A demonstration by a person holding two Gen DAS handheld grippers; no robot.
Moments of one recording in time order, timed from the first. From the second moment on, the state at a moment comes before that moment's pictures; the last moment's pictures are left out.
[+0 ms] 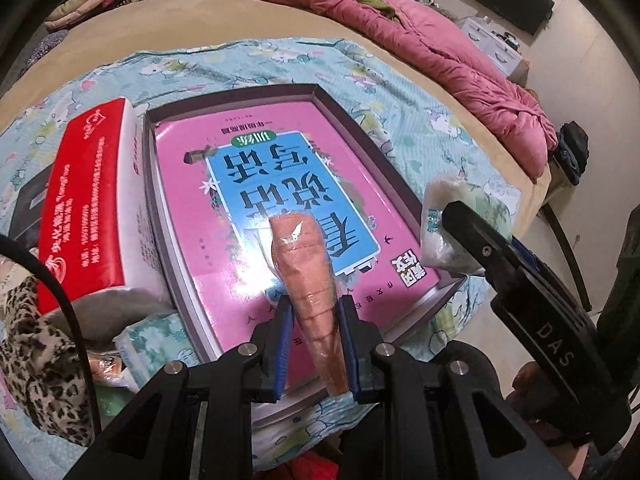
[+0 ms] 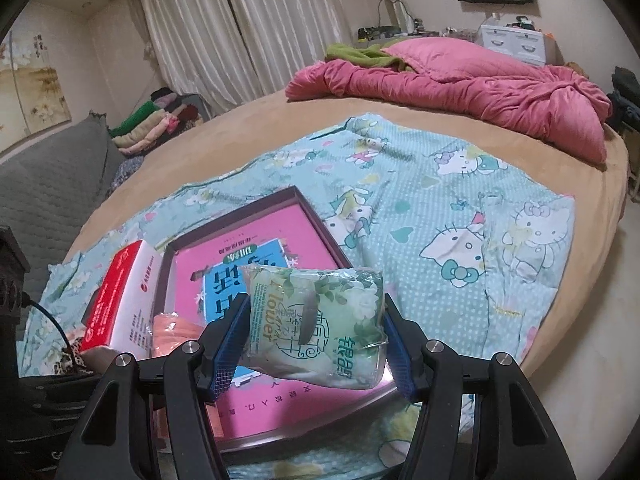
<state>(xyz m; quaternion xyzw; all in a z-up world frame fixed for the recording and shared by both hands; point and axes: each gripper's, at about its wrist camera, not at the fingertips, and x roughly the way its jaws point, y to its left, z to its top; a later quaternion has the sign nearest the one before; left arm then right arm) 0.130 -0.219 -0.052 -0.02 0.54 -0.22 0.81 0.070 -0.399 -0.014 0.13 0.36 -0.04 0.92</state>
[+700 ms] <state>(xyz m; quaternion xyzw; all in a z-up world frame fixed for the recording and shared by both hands) 0.133 -0.221 -0.079 -0.01 0.56 -0.20 0.81 0.084 -0.389 -0.046 0.09 0.42 -0.03 0.90</state>
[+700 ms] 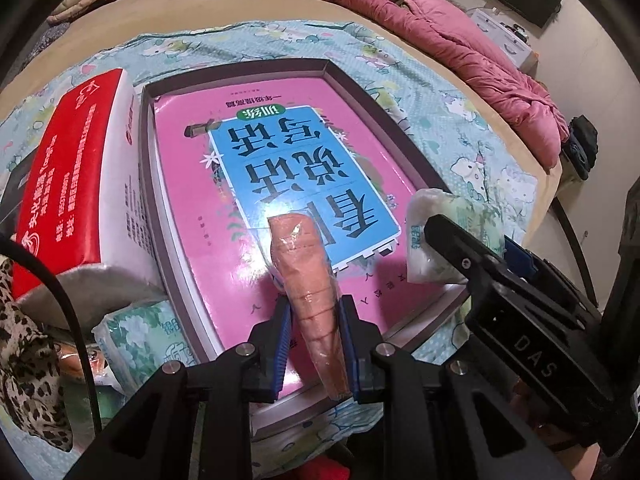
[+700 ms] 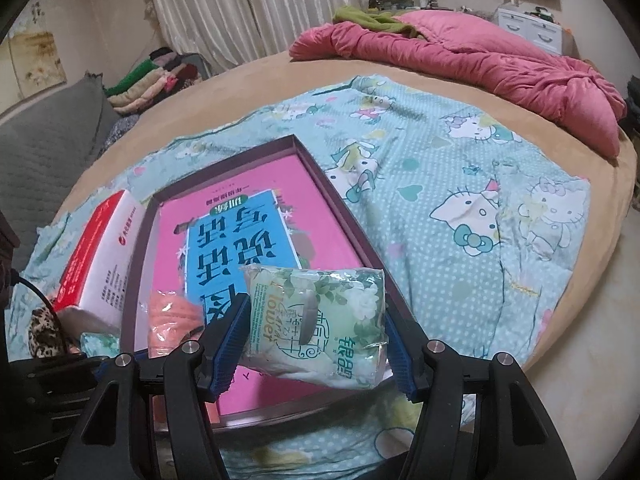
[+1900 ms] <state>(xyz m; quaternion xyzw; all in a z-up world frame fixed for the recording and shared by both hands) 0.130 -0.219 -0.078 -0.01 0.56 -0.20 0.81 0.088 -0.391 -0.053 0.09 0.44 -0.06 0.89</state>
